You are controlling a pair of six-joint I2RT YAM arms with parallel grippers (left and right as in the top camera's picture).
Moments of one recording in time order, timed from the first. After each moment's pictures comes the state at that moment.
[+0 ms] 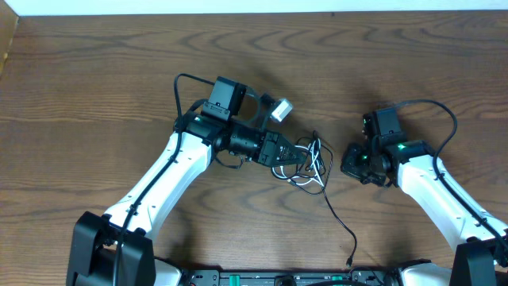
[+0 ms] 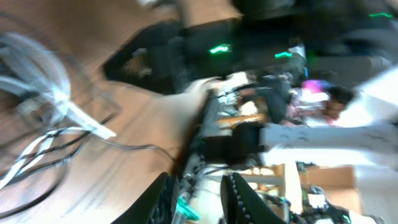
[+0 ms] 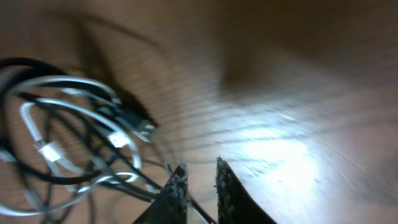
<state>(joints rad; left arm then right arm) -0.42 1.56 1.11 -0.63 1.15 -0.16 0.23 1.45 0.80 -0.64 -0.21 0.65</state>
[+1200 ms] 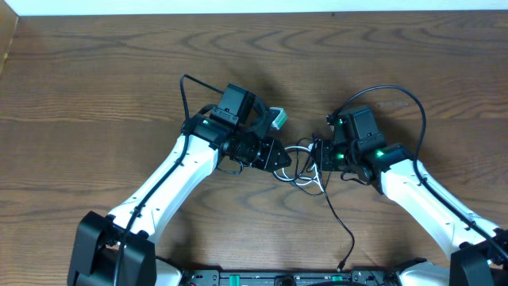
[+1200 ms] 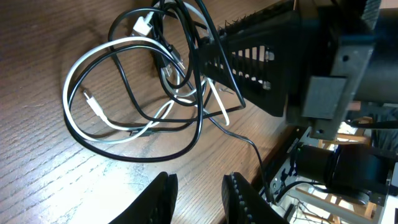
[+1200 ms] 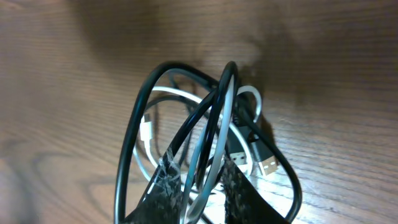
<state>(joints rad) -0.47 1.56 1.11 -0.73 0.70 -0.18 0.40 1.46 0.80 -0.41 -0.26 0.47</state>
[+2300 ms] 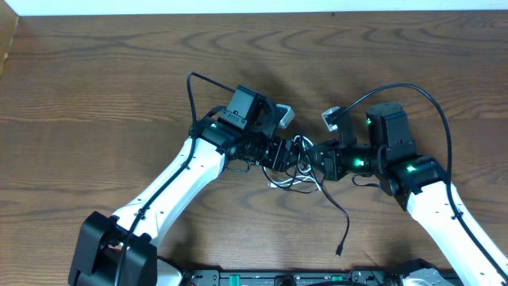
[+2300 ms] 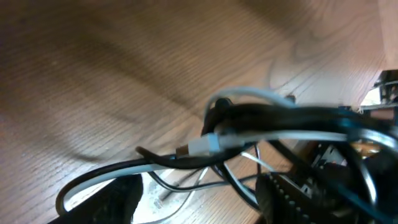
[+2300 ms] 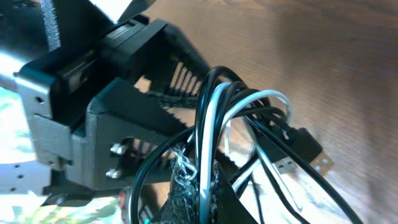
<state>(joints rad) -0.52 1.56 1.11 -0.64 0.59 -0.20 0.32 1.22 0.80 -0.41 -0.79 0.28</state>
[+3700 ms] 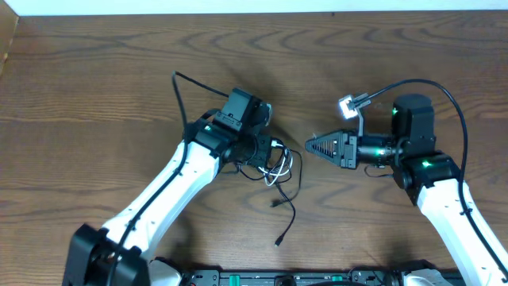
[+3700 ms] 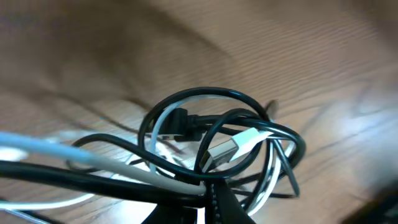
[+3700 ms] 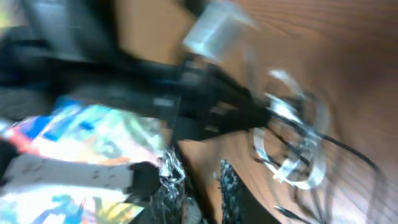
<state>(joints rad) -0.51 1.52 1.11 -0.75 0.26 -0.27 0.18 1.23 0.79 -0.24 -1.11 0.44</state>
